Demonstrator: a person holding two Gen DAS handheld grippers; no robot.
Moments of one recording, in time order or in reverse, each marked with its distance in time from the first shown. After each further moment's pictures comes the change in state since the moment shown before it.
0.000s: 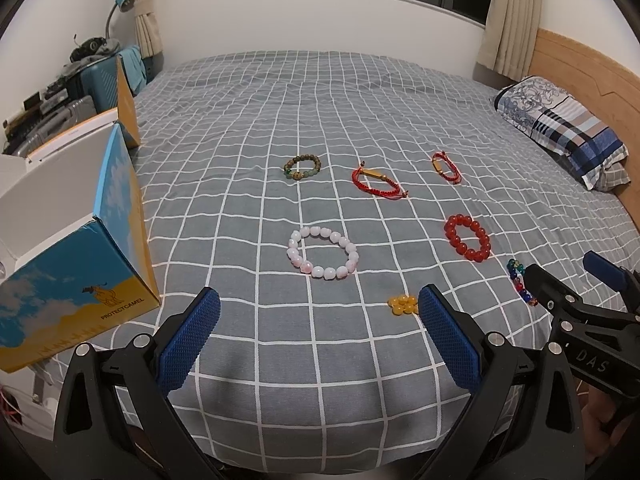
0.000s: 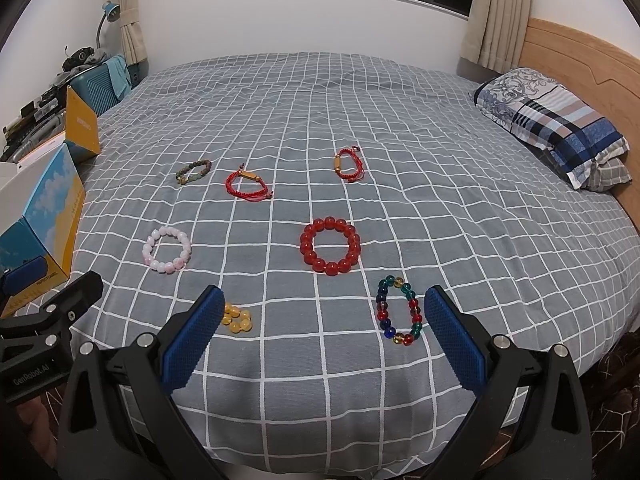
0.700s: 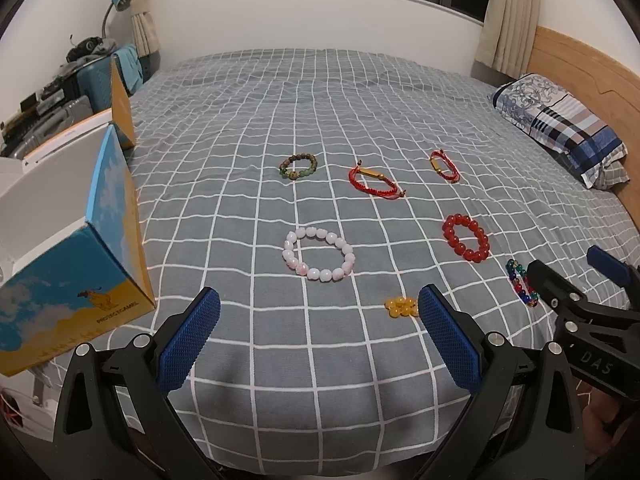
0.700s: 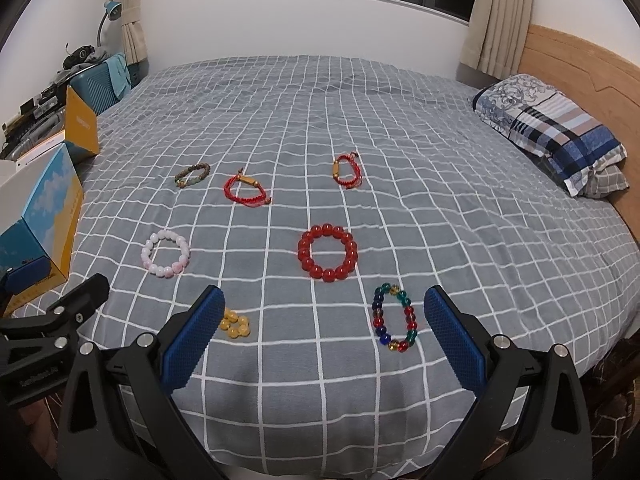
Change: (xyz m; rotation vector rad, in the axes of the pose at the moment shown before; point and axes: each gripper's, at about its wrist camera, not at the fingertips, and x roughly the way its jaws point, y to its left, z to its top) left arm 0.007 -0.004 0.007 0.003 0.015 0.001; right arm -0.005 0.000 0.009 -0.018 -0.013 -0.016
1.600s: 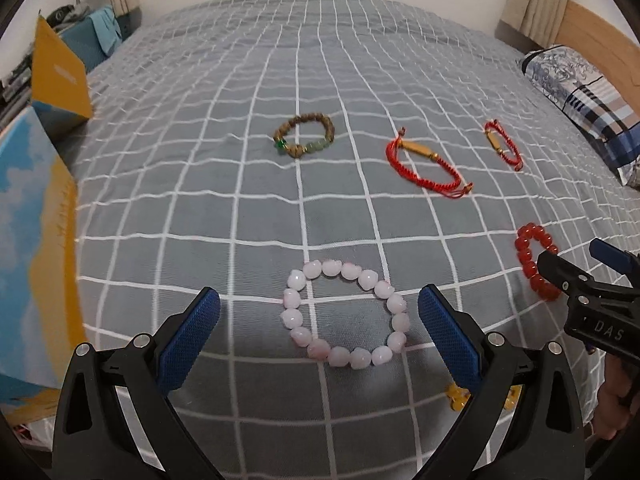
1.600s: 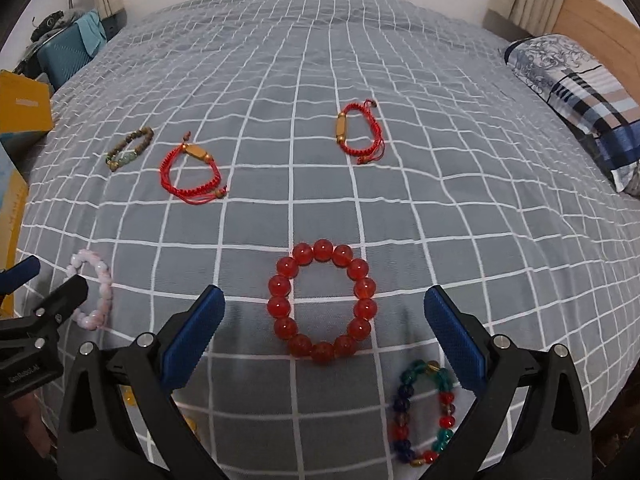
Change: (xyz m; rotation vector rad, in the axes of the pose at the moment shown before) left arm 0.137 0.013 0.039 -0.011 0.192 -0.003; right arm 0.153 -0.002 0.045 -0.015 0.241 0.014
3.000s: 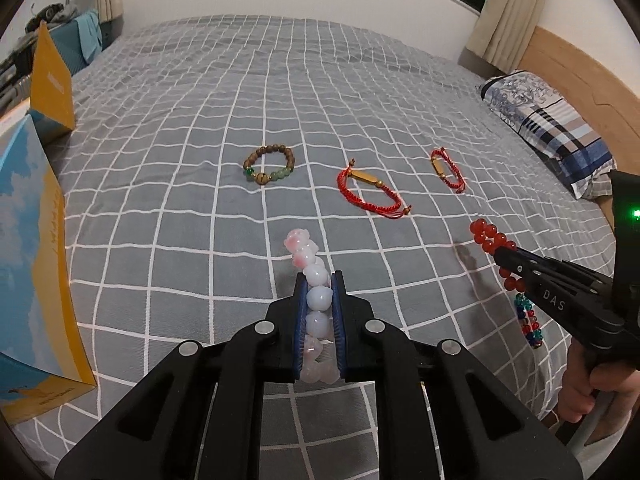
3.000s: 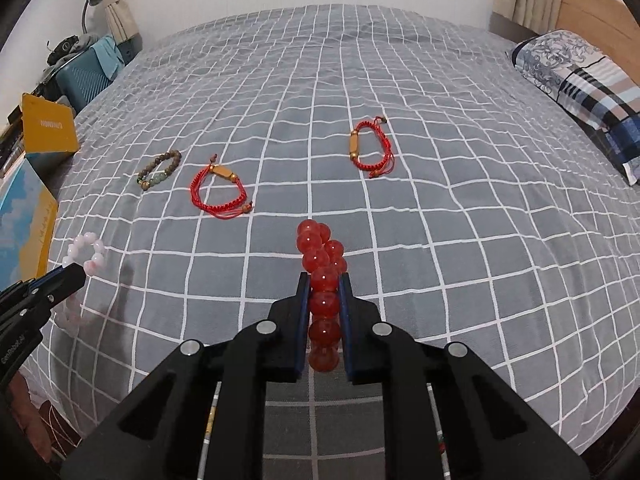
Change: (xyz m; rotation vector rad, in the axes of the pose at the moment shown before) left arm -0.045 0.001 -0.003 -0.006 -0.086 -0.158; right arm -0.026 -0.008 -0.004 0.037 -0.062 0.094
